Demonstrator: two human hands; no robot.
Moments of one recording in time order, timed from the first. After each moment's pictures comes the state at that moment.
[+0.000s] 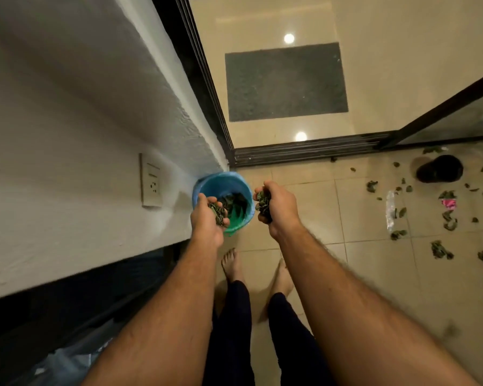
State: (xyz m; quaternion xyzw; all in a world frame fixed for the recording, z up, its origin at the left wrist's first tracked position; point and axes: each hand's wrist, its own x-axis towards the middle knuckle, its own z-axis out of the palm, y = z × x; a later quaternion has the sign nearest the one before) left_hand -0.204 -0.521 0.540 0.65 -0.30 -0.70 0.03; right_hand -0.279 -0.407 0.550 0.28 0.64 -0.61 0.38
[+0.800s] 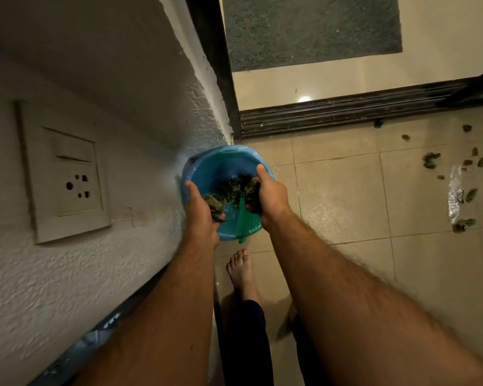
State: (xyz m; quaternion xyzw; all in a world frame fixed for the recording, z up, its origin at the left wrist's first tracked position) left_hand -0.201 -0.590 0.275 0.67 -0.34 -0.66 0.01; right_hand -0.277 -0.495 0.291 0.35 0.62 -0.58 0.41
